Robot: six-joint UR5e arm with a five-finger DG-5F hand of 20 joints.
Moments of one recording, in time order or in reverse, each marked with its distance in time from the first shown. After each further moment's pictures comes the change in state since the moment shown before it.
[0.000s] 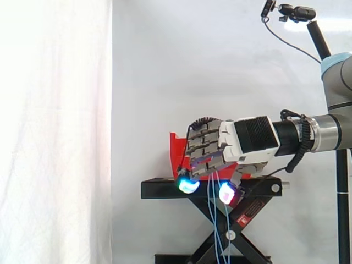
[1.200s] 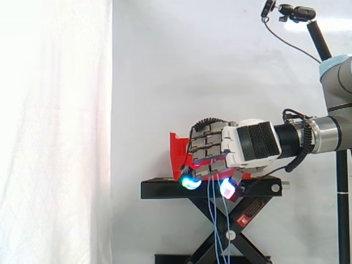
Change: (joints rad) arm -0.023 -0.001 0.000 -0.029 -0.013 -0.172
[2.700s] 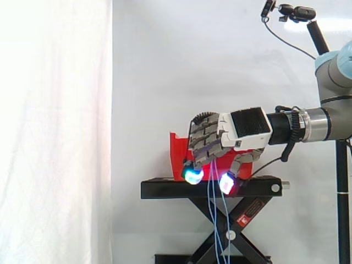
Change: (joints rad) arm -0.068 0.000 0.061 -0.005 -0.042 0.298
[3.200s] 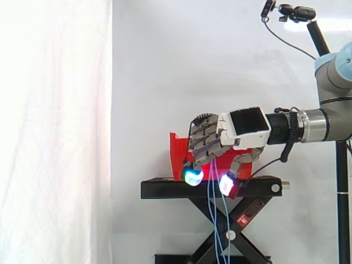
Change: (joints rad) arm -0.011 -0.003 0.000 0.019 -0.008 0.074
